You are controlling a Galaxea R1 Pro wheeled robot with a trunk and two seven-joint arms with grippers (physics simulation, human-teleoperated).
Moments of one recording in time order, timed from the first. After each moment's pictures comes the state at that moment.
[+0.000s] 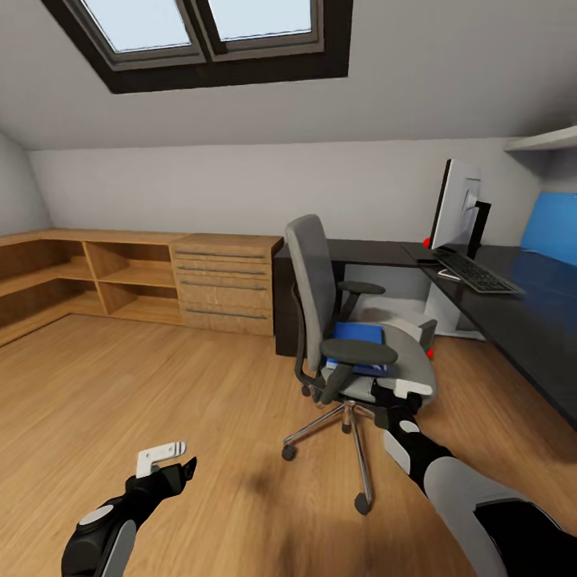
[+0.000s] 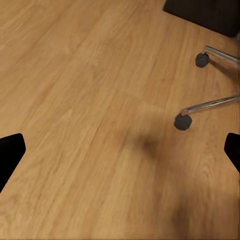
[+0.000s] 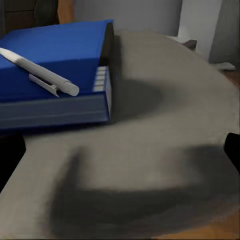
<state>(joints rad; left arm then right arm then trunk) -0.07 -0.02 0.09 -1.56 0.20 0.62 0.06 -0.86 -0.02 0.13 -0.20 -0.24 -0.37 -0.26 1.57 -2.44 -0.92</state>
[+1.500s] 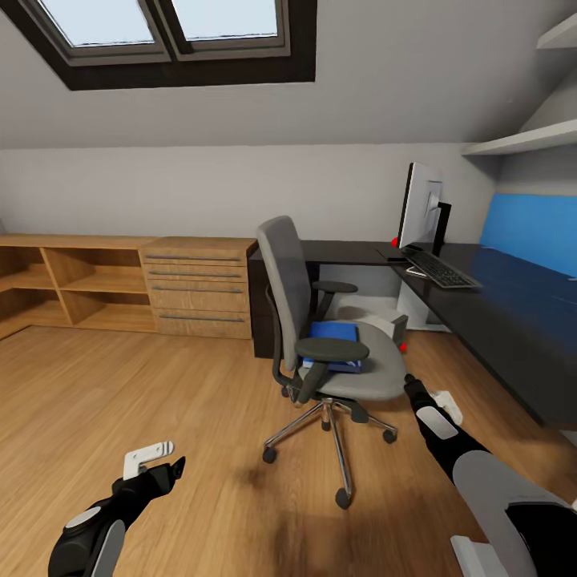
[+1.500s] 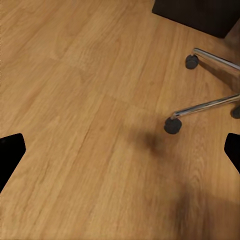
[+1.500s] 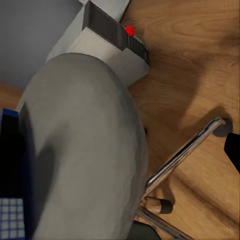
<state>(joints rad) -0.07 -0.02 0.15 -1.56 0.20 0.62 0.06 -0.86 -0.13 0.07 -0.31 -1.21 -0.21 -0.10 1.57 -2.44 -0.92</state>
